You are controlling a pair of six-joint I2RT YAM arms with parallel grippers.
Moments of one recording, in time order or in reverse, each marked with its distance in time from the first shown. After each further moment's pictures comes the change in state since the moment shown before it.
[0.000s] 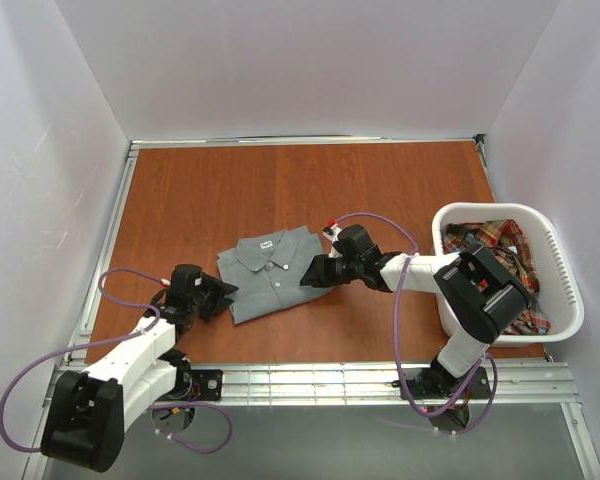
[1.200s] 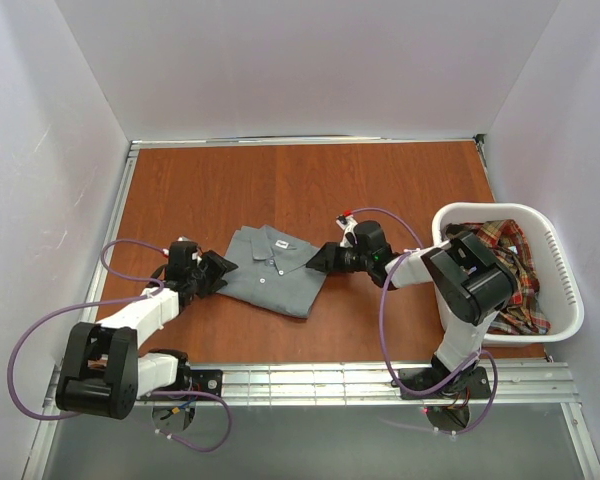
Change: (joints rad) left arm 0.113 0.296 0.172 0.124 0.059 0.285; right arm -0.117 0.118 -0.057 0.357 -0.055 0.050
